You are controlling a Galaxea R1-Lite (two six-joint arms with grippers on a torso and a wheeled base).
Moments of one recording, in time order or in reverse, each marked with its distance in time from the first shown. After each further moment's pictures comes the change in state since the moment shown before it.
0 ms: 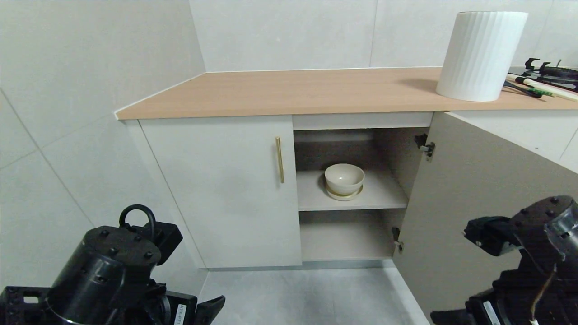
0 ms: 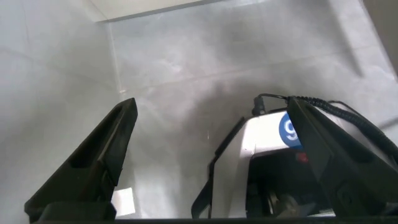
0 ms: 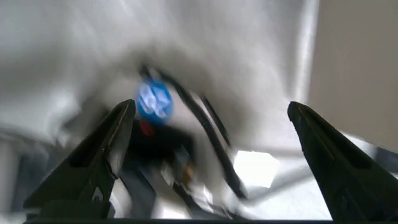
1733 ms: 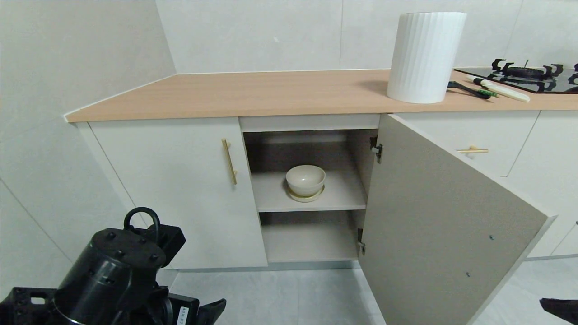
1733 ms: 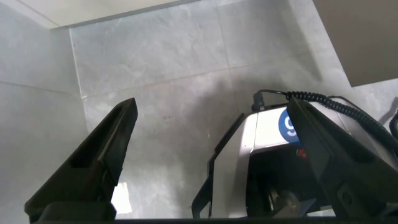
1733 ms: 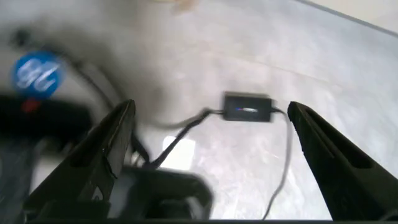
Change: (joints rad) left arm 0.000 0.012 0.004 0.001 -0.007 -0.002; right arm -0.411 -0.264 -0.075 0.272 -0.154 -0.379
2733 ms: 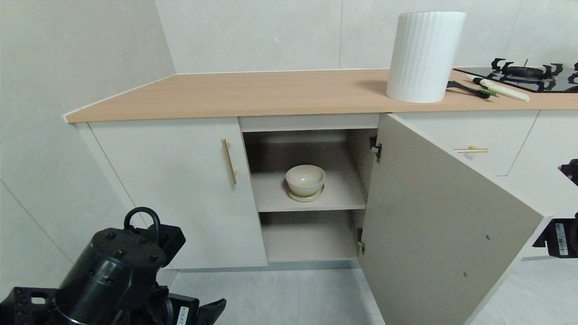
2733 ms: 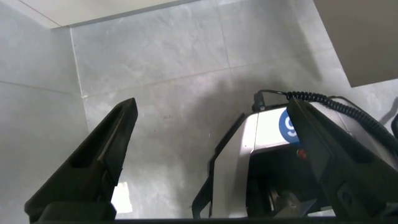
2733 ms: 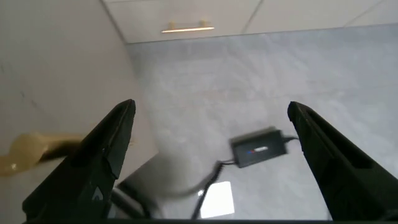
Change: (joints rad) left arm 0.000 0.001 0.000 0.000 0.002 0.000; right arm -0.208 0.193 0.052 -0.467 0.093 0.092
